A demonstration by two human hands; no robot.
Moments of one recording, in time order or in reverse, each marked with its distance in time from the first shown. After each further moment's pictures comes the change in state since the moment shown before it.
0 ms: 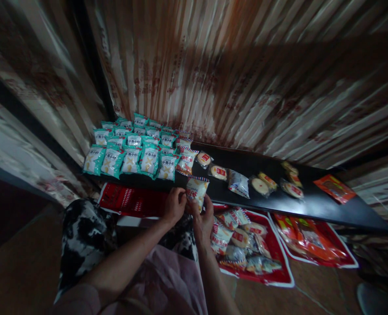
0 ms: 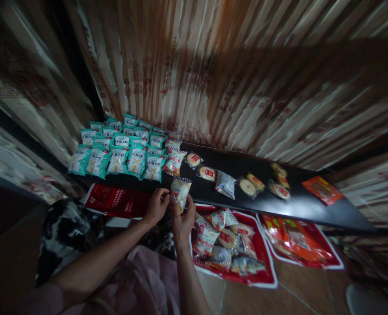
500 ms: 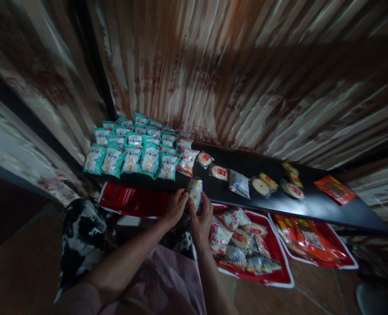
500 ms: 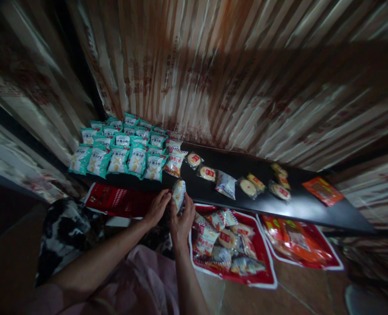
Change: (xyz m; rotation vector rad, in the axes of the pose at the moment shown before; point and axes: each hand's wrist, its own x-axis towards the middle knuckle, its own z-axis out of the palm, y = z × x) left_hand -0.004 0.014 -0.007 -0.369 -0.178 -0.295; right_hand -0.004 0.006 0.003 -0.184 0.015 -0.248
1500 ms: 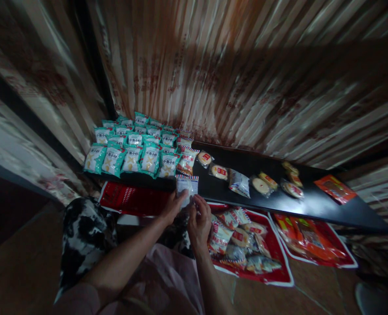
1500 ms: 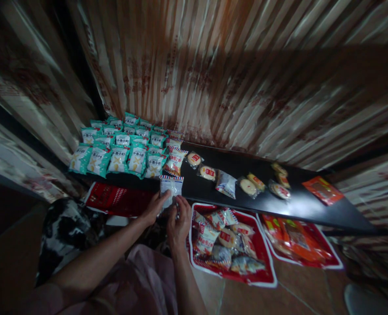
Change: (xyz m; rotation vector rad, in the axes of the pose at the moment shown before) left_hand 0.004 -0.004 -0.001 -0.479 0.012 -0.252; right_hand -0.010 -0.007 -0.003 -0.006 0.013 -0.187
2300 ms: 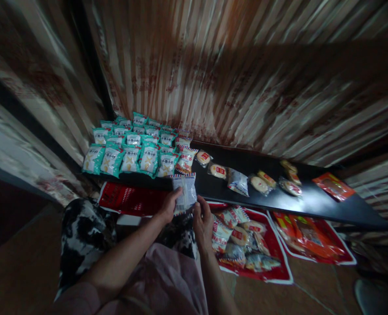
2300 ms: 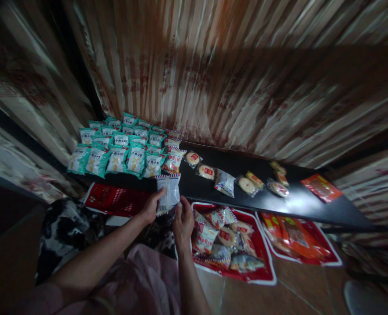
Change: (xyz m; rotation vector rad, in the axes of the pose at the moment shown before) left_hand 0.002 0.002 0.001 -0.224 -0.054 -0.095; right_hand 0.001 0.021 -0.009 0.082 -0.100 0.331
